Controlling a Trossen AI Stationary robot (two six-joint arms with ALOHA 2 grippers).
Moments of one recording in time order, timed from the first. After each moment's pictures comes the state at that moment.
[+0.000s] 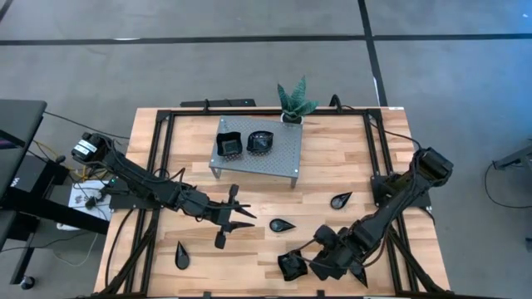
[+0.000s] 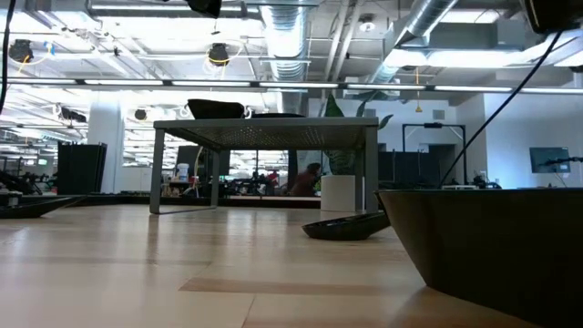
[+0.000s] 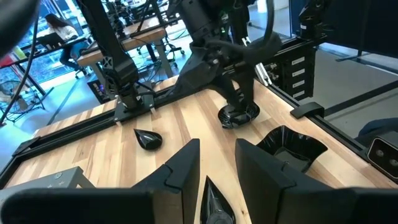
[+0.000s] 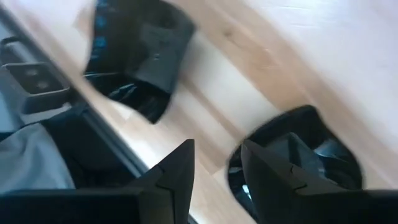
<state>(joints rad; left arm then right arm) -0.48 1.36 0.68 0.48 -0.25 0.28 0.77 1.66 1.12 -0.64 0.11 1.59</state>
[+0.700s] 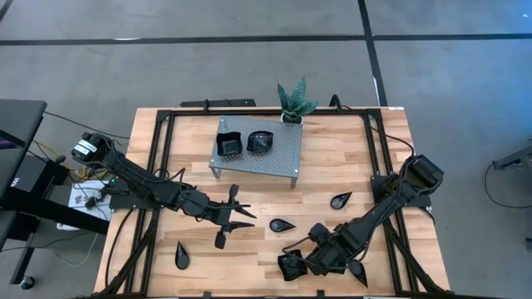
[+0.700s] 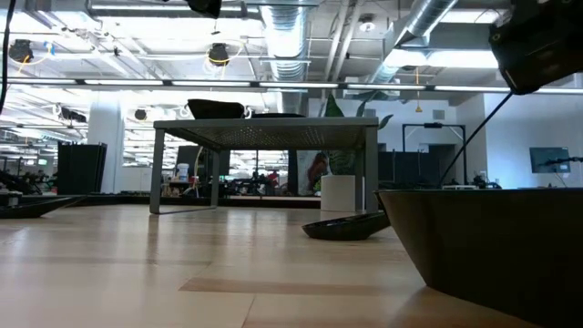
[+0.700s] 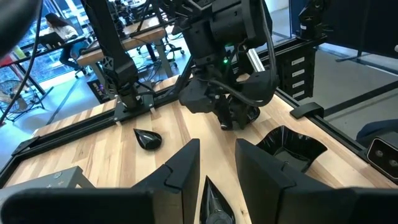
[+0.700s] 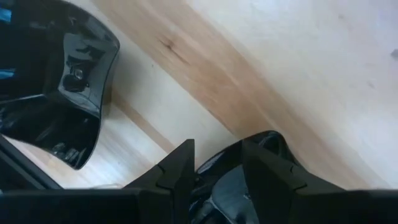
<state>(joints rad) -0.48 1.36 0.68 0.48 -0.25 0.28 0.72 1.78 1.12 -0.67 0.07 1.55</state>
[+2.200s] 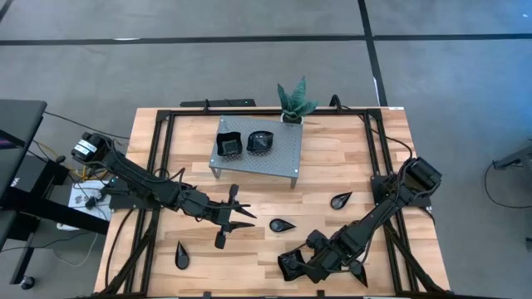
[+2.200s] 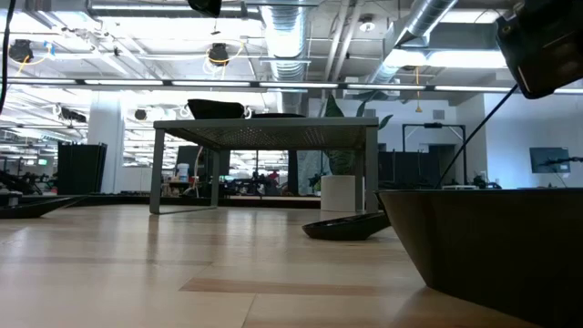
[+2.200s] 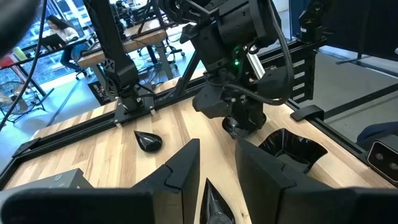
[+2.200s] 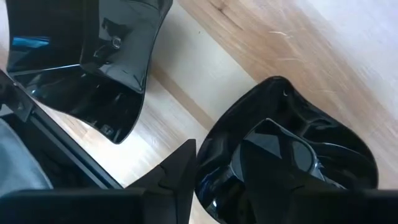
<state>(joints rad) -0.48 1.36 0.68 0.49 -0.25 0.28 0.73 1.81 1.12 -0.55 0.00 1.55</state>
